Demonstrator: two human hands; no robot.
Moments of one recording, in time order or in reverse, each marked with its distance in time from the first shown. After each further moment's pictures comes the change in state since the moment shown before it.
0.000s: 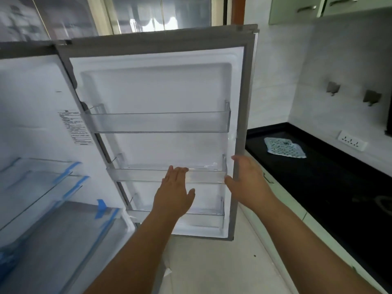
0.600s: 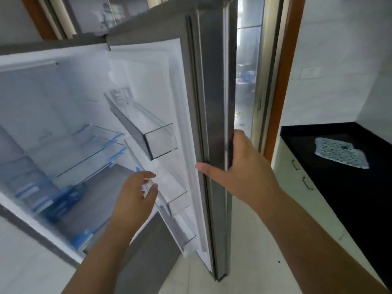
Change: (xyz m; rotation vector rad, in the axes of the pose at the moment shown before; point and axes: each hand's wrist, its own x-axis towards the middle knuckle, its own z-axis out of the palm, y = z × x) left_hand -0.136 0.012 -0.043 -0.281 0.456 -0.390; right_hand -0.033 -0.037 -0.073 0.102 -0.151 -0.350
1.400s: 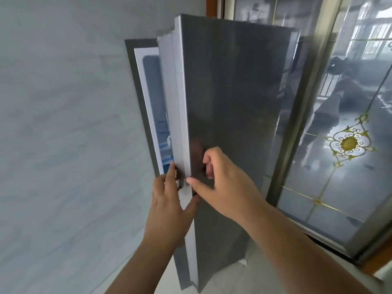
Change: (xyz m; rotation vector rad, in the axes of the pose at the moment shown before) left_hand -0.106 -0.039 -0.124 0.328 0.472 -0.321; right_hand -0.013 -0.184 0.170 0.192 -0.382 -0.754
